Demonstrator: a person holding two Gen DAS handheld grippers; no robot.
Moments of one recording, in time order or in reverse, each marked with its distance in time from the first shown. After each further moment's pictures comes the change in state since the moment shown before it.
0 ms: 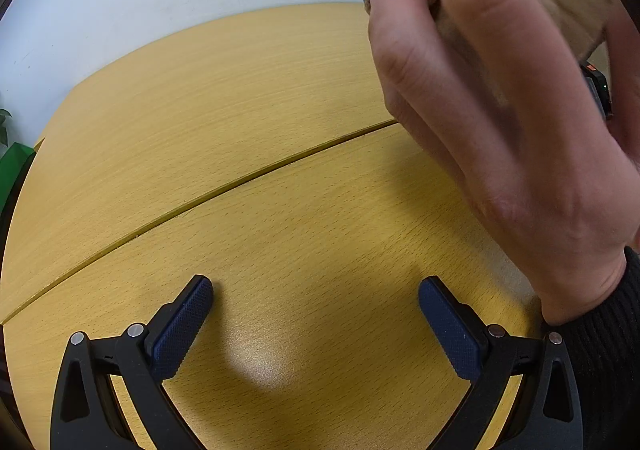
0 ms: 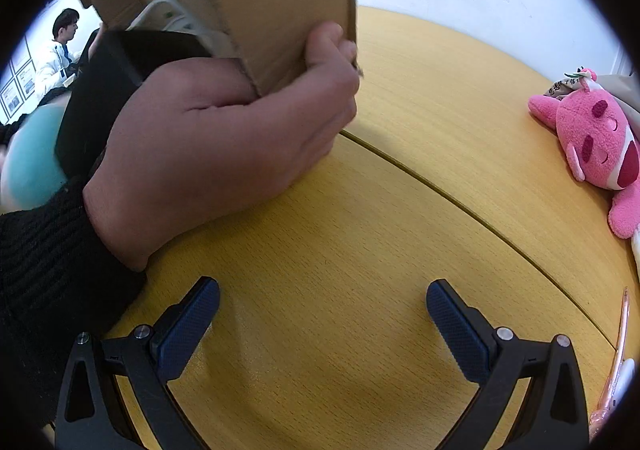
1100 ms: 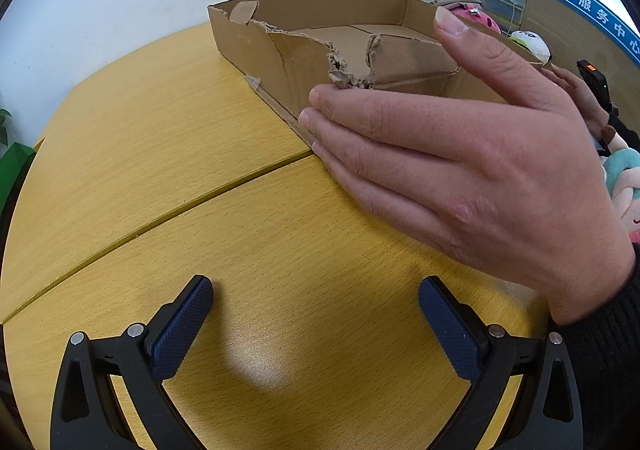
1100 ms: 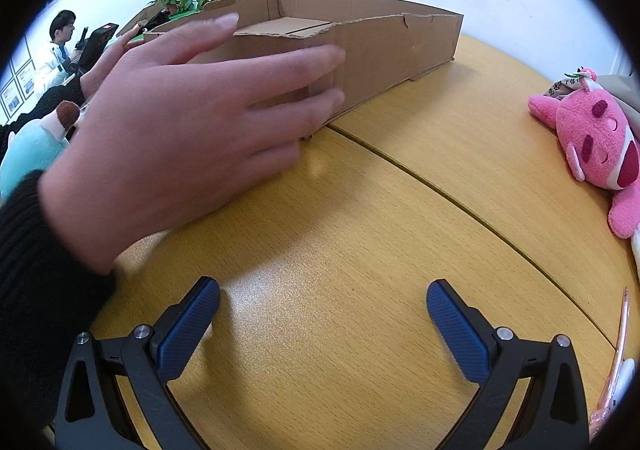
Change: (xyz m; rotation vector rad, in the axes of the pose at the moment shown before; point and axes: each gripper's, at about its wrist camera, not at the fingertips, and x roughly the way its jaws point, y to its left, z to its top) left arm -0.002 0.001 -0.002 0.000 0.000 0.000; right arm -0.004 0.004 0.000 -0.001 -0.001 0.003
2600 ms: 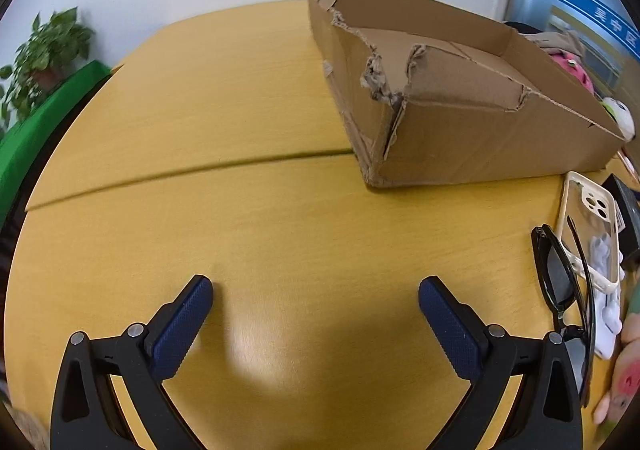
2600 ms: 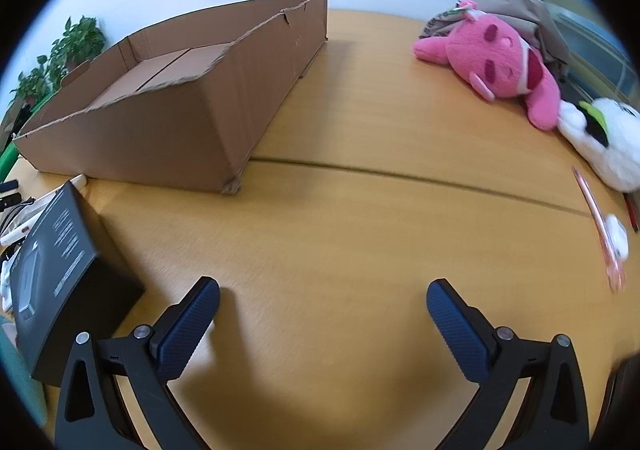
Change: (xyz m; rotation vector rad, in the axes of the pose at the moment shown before) left arm -0.002 -0.030 -0.005 -0.354 0.035 0.249; right arm 0.017 0.034 0.027 0.485 0.015 -0.335
